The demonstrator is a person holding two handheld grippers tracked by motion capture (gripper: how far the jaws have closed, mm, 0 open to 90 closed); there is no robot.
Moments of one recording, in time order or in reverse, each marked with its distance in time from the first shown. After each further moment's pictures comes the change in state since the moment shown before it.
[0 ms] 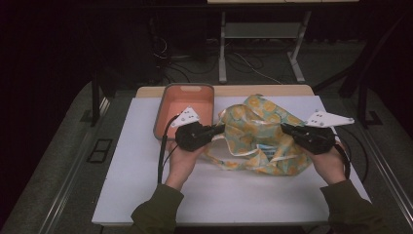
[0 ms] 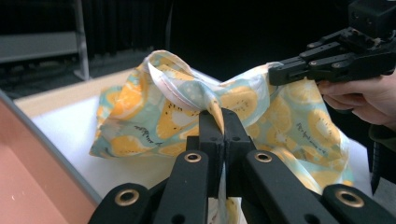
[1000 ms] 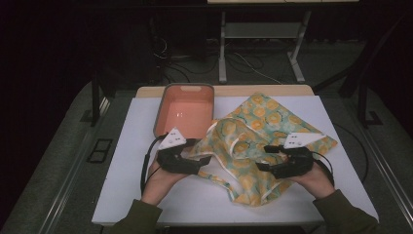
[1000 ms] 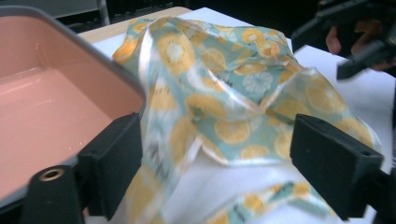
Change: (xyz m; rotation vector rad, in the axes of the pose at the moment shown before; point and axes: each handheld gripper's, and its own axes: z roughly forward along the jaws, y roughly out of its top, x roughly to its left) left arm -0.008 -0.041 -0.063 0.162 0.086 0.057; right arm 0.043 -0.028 0.016 0.085 0.326 0.043
